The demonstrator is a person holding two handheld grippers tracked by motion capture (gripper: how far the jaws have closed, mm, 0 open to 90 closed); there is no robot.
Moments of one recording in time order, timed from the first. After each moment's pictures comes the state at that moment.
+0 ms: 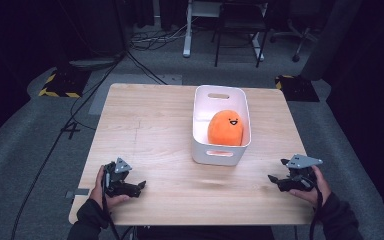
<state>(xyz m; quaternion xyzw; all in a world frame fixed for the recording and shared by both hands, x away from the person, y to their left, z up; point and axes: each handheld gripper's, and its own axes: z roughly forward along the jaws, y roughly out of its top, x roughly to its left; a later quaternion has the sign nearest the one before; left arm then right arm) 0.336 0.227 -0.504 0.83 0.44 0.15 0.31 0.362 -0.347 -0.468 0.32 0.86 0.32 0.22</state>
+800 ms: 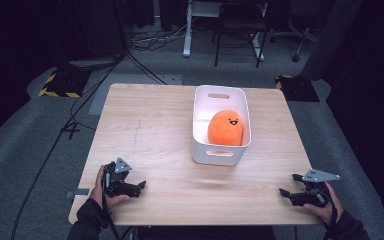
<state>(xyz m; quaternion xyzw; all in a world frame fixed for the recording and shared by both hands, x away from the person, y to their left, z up) 0.336 0.227 -0.504 0.83 0.44 0.15 0.31 0.331 -0.394 -0.501 0.38 0.84 0.36 0.17</state>
